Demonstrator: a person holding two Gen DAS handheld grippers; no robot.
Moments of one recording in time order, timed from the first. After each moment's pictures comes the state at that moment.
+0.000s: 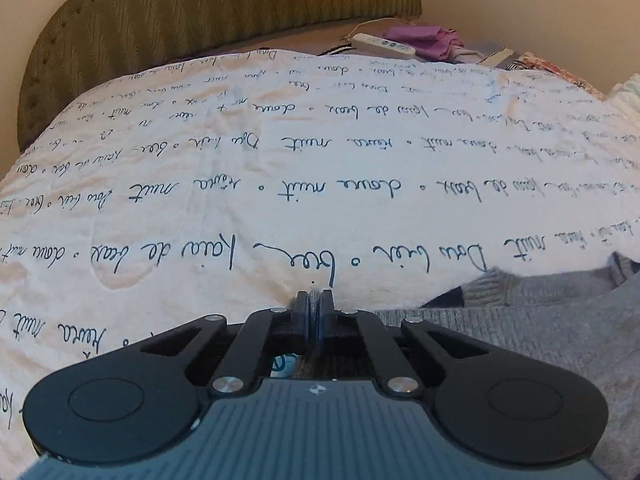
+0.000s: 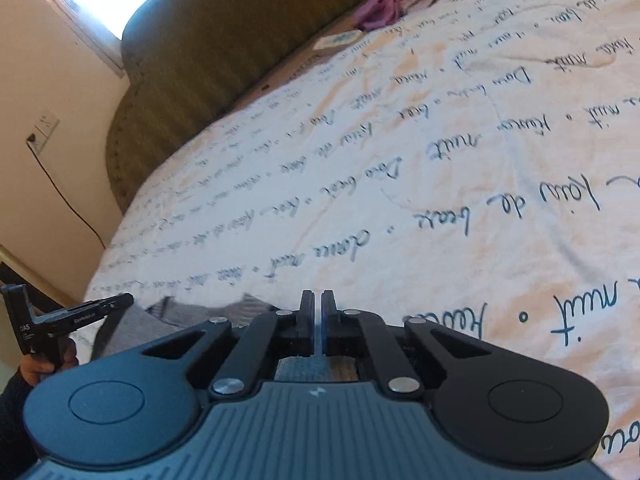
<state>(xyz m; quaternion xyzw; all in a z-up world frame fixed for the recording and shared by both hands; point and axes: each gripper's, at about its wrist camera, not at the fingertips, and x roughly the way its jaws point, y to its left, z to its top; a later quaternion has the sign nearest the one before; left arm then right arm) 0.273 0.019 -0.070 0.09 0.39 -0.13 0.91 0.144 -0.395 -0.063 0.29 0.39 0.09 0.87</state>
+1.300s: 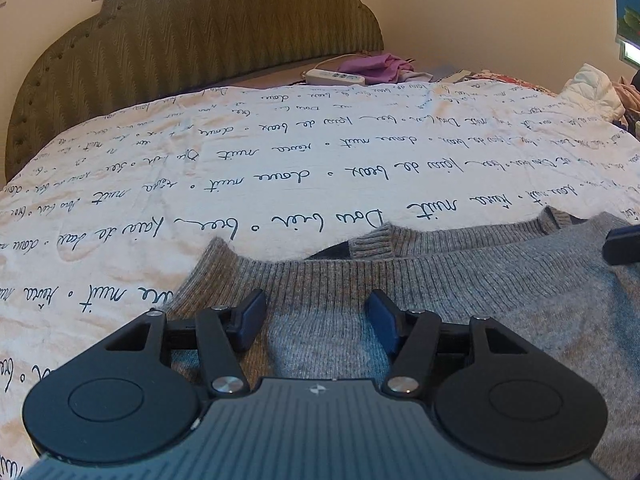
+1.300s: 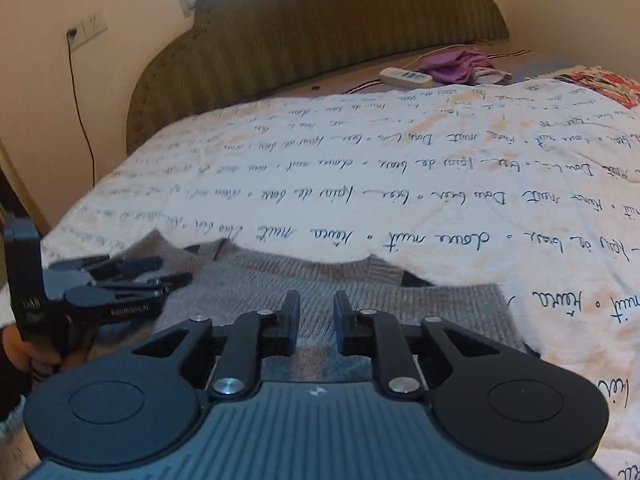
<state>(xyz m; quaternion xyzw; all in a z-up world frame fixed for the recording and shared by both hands) 0.199 -0.010 -0.084 0.10 0.32 -0.18 0.92 0.107 -0.250 -0.024 0.09 0.36 0.08 0.92</state>
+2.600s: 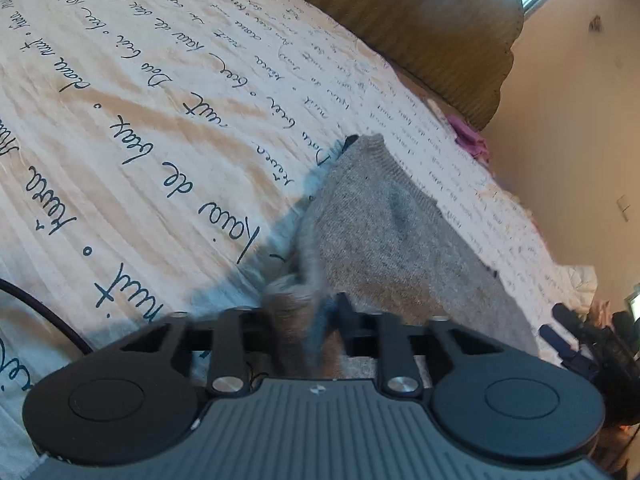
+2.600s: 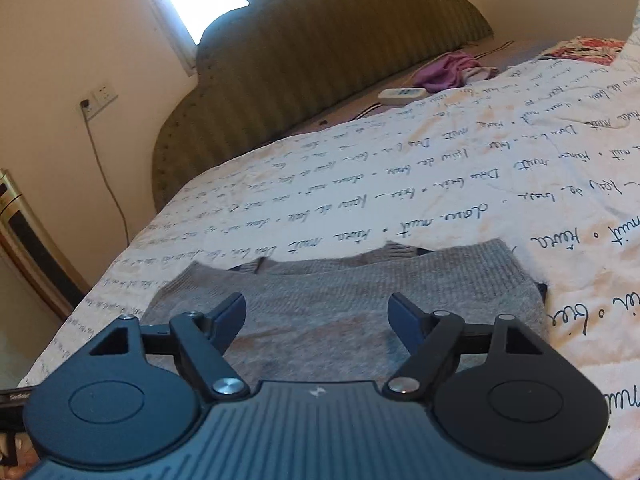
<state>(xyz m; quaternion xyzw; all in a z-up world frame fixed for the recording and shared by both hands) 0.037 0.142 -0.068 -0.26 0.41 -0.07 0.87 0.039 -0.261 -0.010 0.21 0.29 0.12 0.93</state>
